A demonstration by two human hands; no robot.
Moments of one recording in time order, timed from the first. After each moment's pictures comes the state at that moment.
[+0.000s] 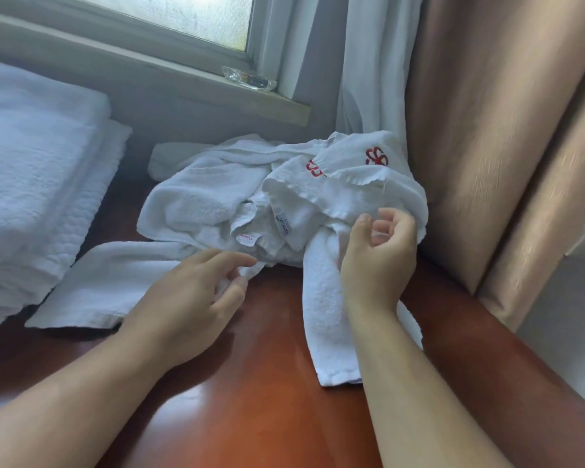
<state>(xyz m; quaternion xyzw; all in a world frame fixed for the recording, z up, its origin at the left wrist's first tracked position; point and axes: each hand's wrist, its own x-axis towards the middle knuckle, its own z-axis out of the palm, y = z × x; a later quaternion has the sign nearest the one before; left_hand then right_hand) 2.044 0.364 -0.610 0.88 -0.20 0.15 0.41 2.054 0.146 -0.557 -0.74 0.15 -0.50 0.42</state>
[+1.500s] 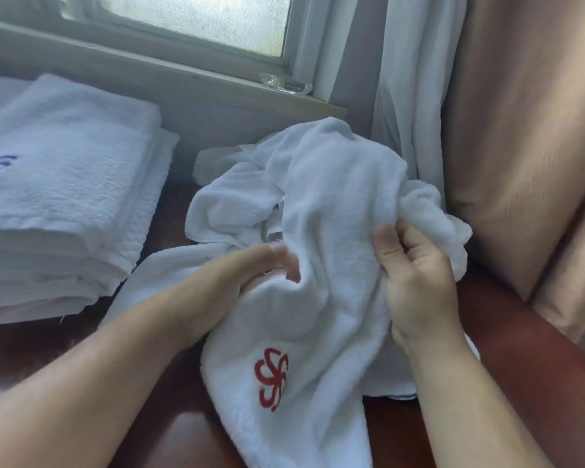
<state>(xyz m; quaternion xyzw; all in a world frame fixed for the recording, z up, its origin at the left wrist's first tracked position) 2.042 0.389 -0.580 0.68 -0.21 -0.17 0.68 2.018 0.160 -0.561 -0.71 -0.10 -0.25 0.65</state>
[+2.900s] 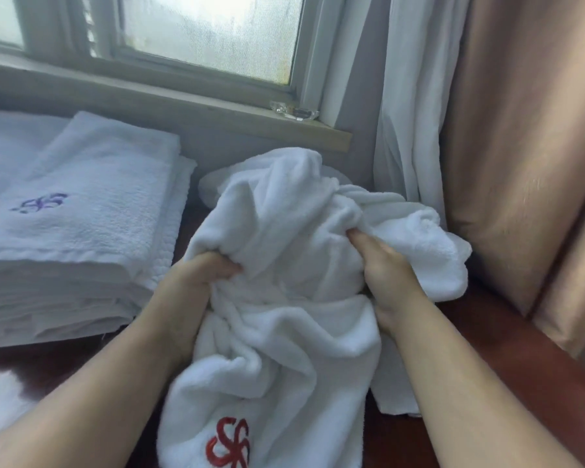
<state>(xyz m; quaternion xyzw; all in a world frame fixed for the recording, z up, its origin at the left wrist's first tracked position) 2.023 0.415 -0.563 0.48 -0.06 -0.07 0.87 2.045 0.190 -0.527 -0.68 0.04 -0.05 0.73</state>
